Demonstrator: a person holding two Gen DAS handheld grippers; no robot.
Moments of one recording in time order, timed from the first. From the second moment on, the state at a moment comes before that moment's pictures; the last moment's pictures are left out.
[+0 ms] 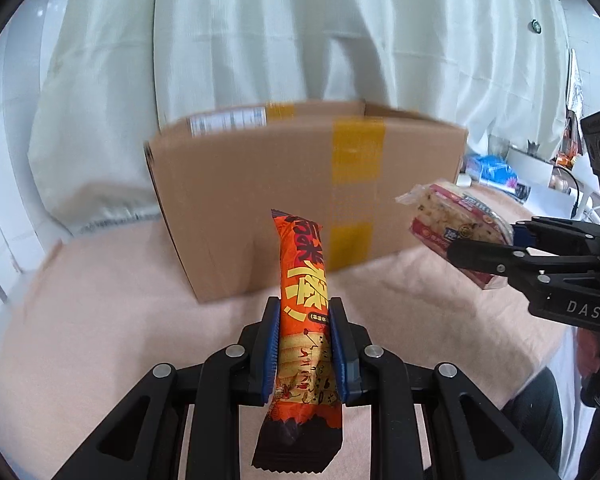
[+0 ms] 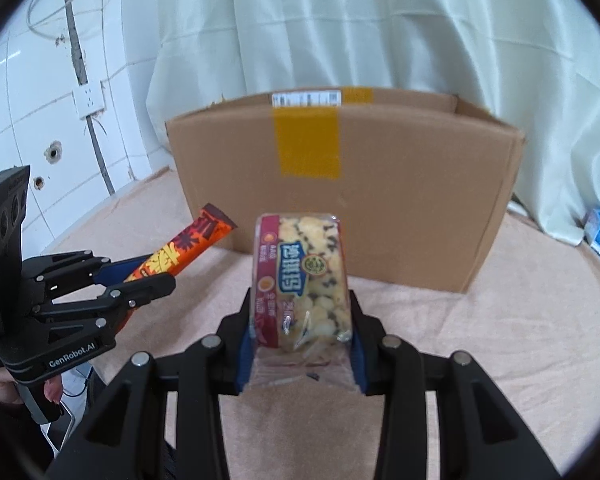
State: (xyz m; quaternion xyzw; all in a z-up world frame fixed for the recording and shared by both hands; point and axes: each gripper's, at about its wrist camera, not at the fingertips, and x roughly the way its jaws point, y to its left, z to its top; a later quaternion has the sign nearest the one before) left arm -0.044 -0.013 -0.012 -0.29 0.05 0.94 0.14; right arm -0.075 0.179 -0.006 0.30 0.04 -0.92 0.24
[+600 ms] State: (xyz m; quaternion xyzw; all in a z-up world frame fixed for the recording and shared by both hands) left arm -0.124 -0.002 0.145 -0.19 0.07 0.97 0.12; right arm -0.127 0.188 0.143 0.19 0.06 -0.96 0.21
